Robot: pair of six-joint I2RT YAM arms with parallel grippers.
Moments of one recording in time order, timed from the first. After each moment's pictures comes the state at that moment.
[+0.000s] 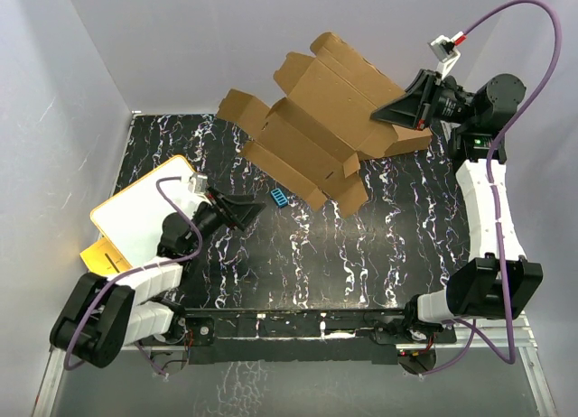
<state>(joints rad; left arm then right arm) -0.38 1.14 0.21 1.08 0.47 -0.77 -0.13 1.40 1.48 0.34 -1.42 0.93</state>
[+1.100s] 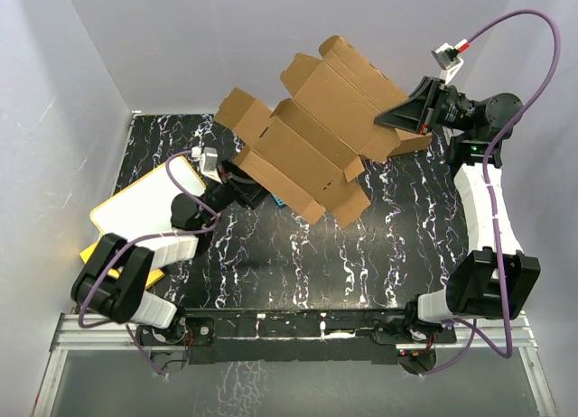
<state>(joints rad) -0.42 1.48 0.52 1.46 0.60 -0.78 -0.16 1.40 1.34 0.72 -1.42 1.26</state>
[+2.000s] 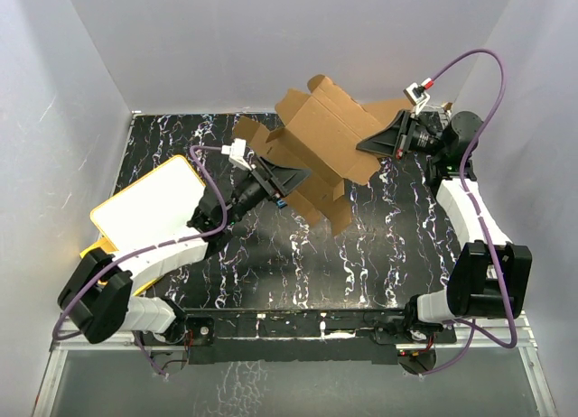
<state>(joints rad) -0.70 1.29 0.67 0.79 0.17 -1.08 -0.11 1.40 1.07 0.61 -1.34 1.07</state>
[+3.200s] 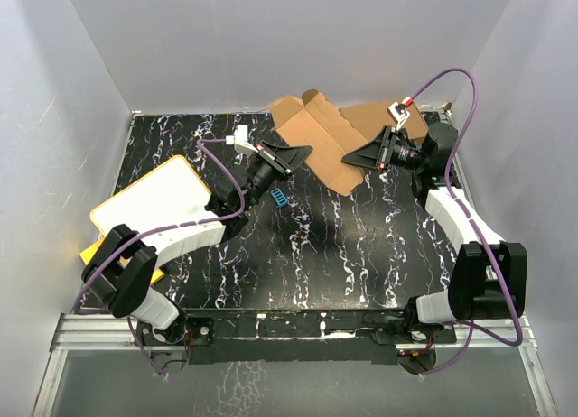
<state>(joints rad) -0.73 1.50 0.86 0.87 -0.03 -1.17 0.00 1.38 0.95 0.47 -1.20 0.97</state>
